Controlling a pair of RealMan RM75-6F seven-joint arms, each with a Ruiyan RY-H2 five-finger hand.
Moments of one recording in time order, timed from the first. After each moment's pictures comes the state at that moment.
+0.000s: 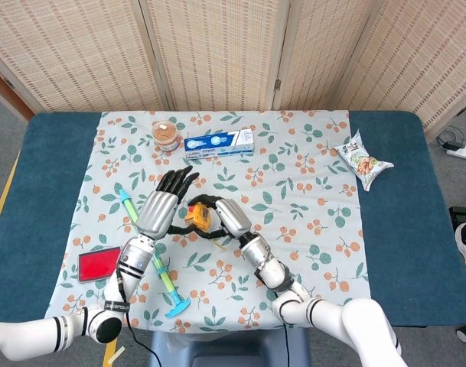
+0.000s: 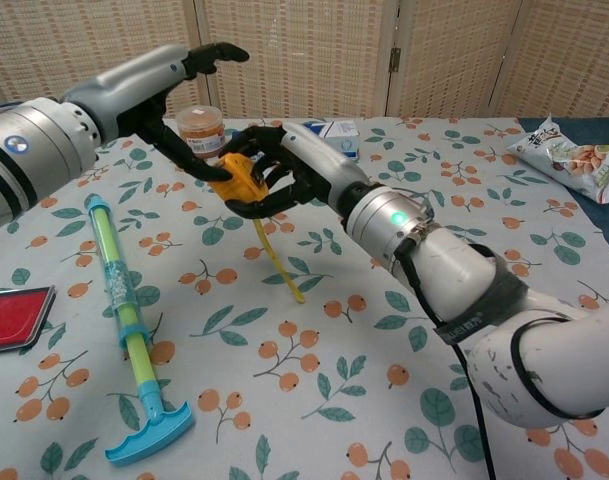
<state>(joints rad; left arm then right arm) -0.73 -1.61 -0.29 -1.57 1.21 1.15 0.25 0.96 -2.12 0.28 -0.74 -1.44 1.05 0.69</state>
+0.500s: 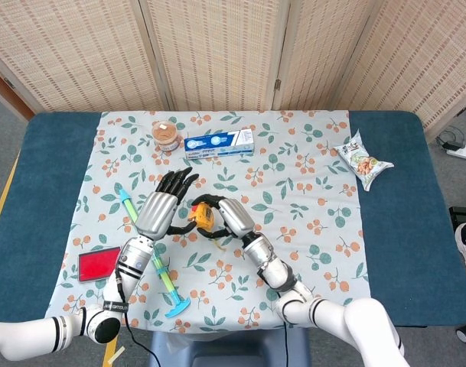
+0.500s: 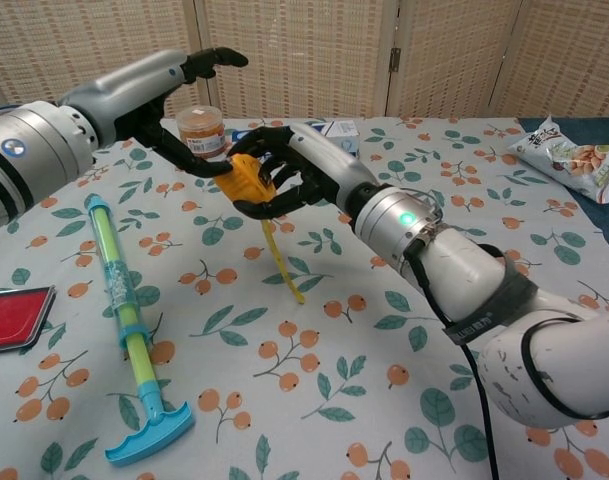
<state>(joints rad) -0.73 -1.60 -0.28 -1.56 1.21 1.15 0.24 0.95 -2.11 0.27 -0.75 -1.44 1.06 0.68</state>
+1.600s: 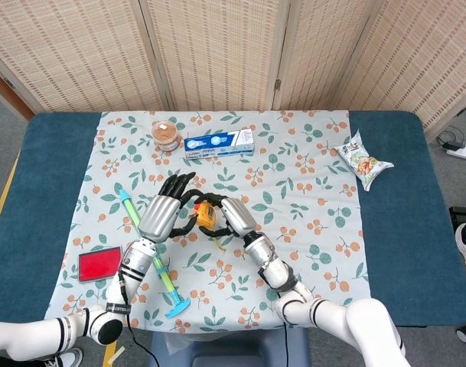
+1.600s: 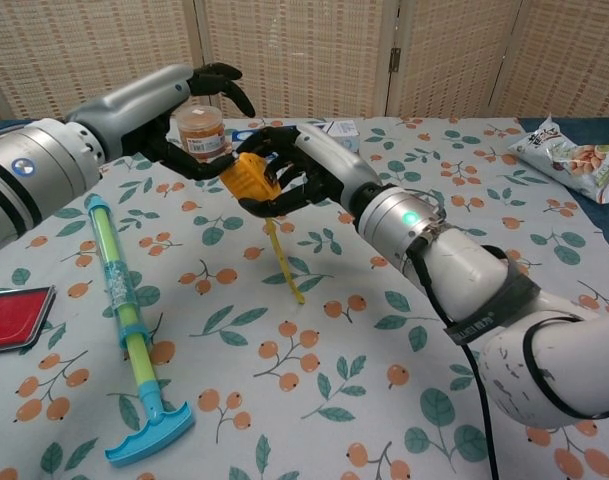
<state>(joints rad) -0.74 -1.64 -0.26 -1.51 1.24 1.16 0.23 0.94 -2.11 0.28 -0.76 -1.43 1.05 0.68</state>
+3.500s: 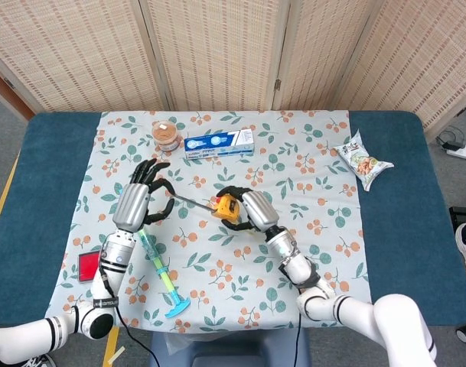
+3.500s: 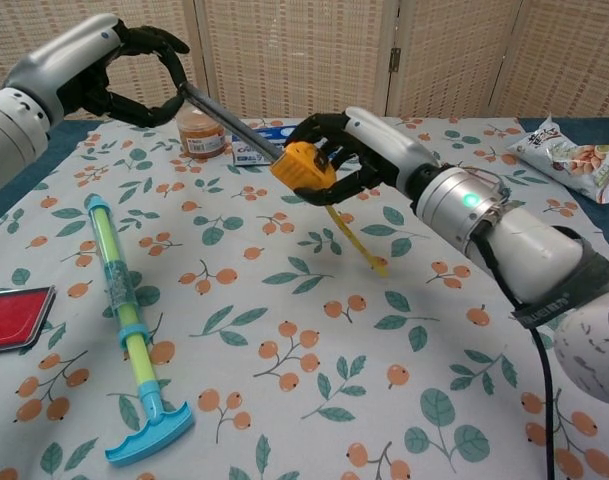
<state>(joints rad) -0.67 -1.61 -0.31 -1.45 1.27 1.26 -0.01 0.85 -1.93 0.24 -0.91 -1.42 1.06 0.52</state>
